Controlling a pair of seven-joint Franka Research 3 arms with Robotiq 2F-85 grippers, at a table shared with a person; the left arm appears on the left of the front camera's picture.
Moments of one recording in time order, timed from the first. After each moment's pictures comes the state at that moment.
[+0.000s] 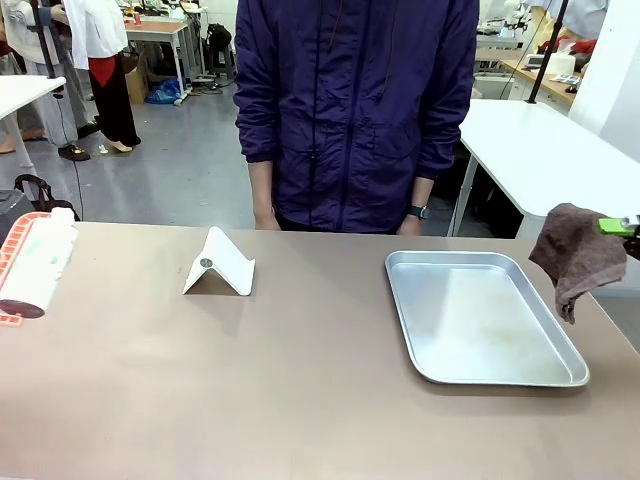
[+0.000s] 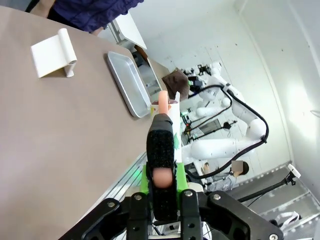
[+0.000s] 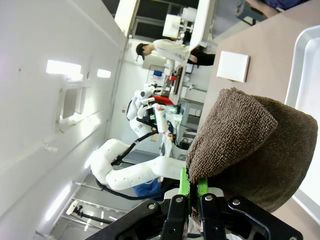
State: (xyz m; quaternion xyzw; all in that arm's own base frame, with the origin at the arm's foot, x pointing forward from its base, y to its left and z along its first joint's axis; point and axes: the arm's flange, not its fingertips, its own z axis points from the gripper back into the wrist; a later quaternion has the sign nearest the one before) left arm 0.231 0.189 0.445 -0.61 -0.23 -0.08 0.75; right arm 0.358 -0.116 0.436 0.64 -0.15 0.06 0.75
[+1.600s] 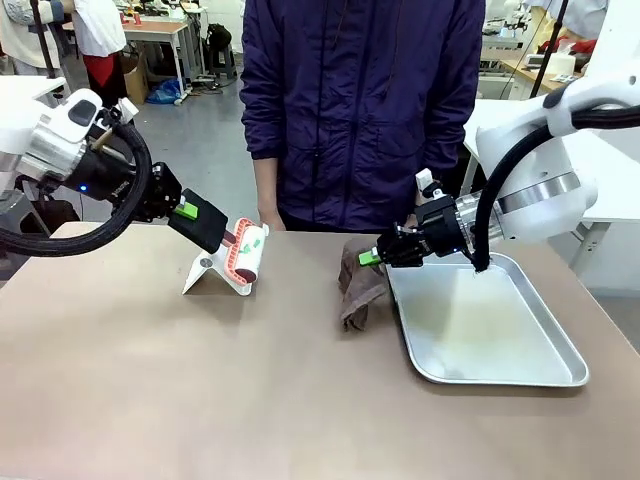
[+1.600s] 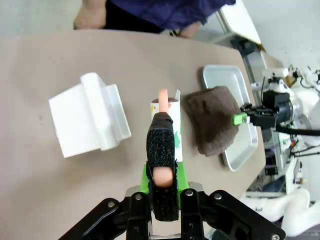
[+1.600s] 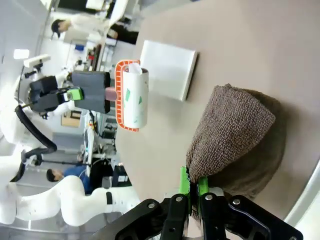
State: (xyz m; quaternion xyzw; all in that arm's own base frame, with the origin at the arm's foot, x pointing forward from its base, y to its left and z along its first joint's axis) left arm 0.444 -0.074 0.455 -0.36 -0.22 -0.04 0.91; right arm 0.484 0.182 0.342 0.47 -0.13 0.11 0.86
